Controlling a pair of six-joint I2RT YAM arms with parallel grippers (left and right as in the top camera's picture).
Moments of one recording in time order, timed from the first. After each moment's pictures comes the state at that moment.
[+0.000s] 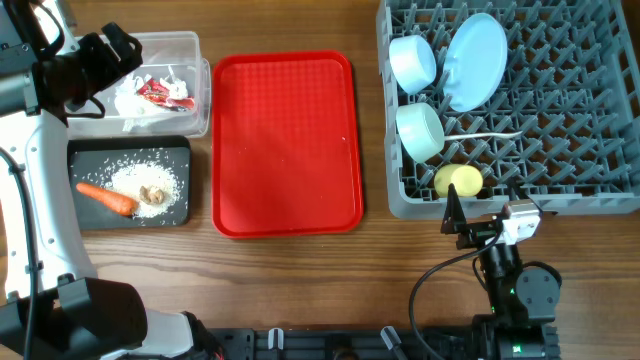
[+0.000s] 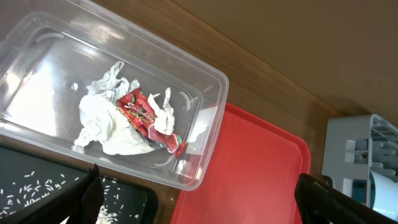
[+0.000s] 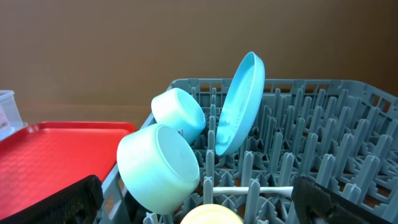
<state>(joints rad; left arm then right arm) 0.32 1.64 1.68 -0.90 0.29 -0.29 0.01 0.02 0.01 0.00 -0.10 0.02</state>
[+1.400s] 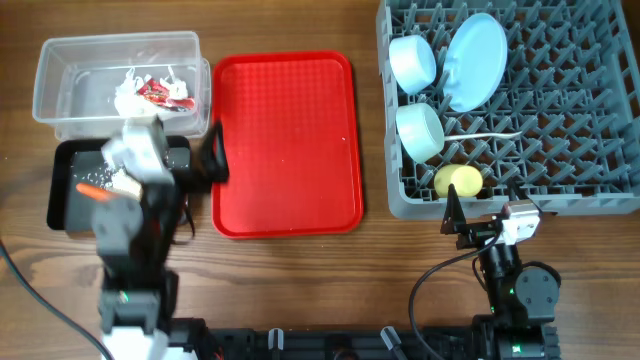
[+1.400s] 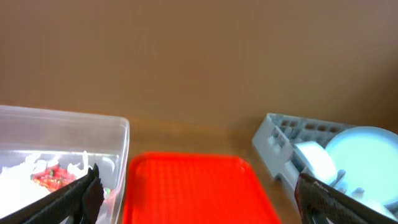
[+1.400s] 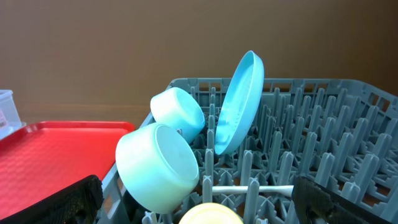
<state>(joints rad) -0.01 0.64 0.45 0.13 0.17 -0.24 0.01 0.01 0.01 0.00 -0.10 0.02</state>
